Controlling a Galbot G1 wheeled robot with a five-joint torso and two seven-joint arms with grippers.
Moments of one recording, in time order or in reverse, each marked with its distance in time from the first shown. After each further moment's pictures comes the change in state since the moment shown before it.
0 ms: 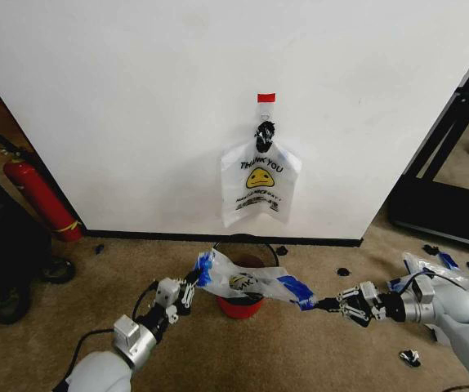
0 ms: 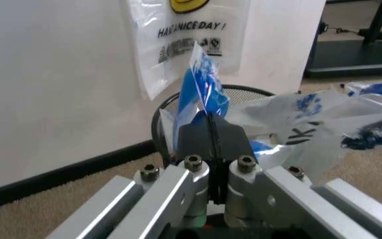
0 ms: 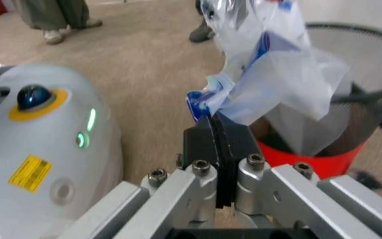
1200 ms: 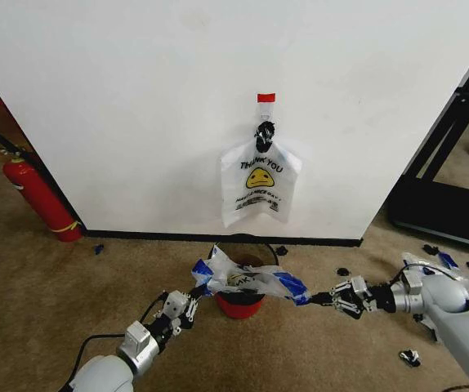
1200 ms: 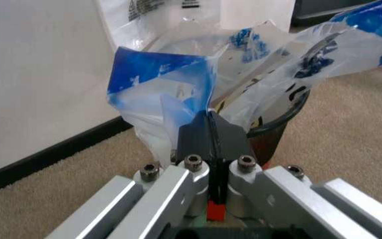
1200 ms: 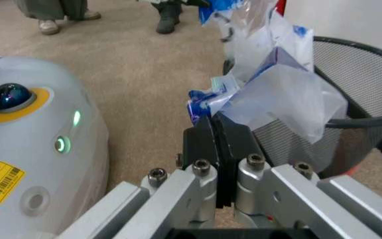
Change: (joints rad) left arm 0.002 -0.030 -0.010 0.005 0.117 0.162 0.082; right arm 0.049 0.043 -0.023 0.015 -0.058 0.011 0.024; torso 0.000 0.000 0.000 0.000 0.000
